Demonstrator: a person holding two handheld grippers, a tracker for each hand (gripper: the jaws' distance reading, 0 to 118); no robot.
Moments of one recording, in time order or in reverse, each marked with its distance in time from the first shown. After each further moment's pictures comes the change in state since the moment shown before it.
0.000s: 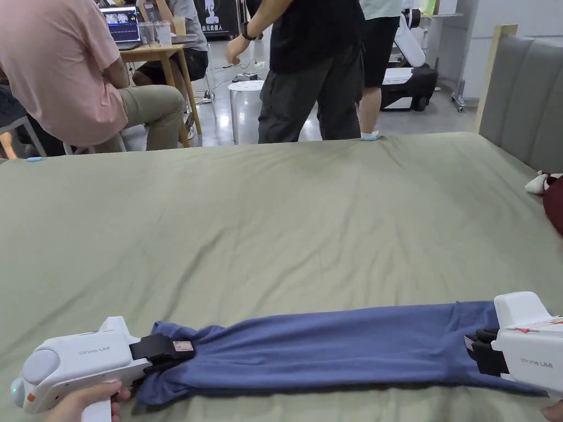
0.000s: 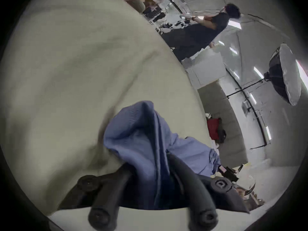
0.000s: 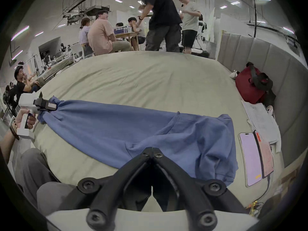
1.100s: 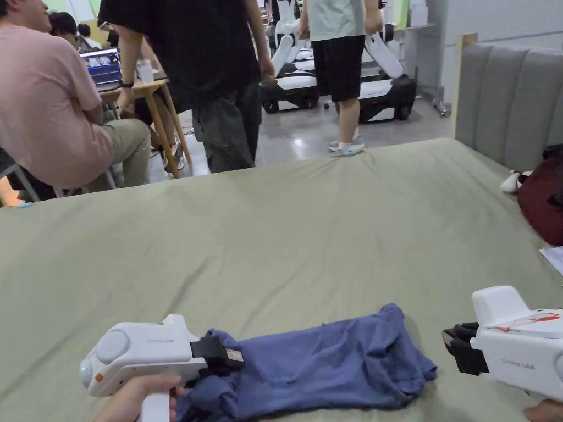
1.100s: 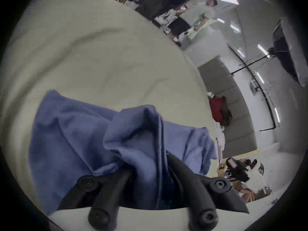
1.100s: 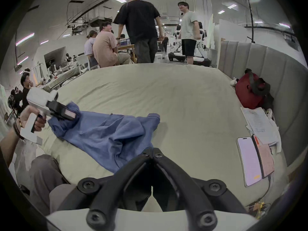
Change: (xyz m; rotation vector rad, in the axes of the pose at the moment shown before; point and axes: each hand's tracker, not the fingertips) left arm 0.112 -0.019 -0.074 -0.182 0.086 -0.081; right arm 0.006 -0.006 0.036 0.106 0.052 -0.030
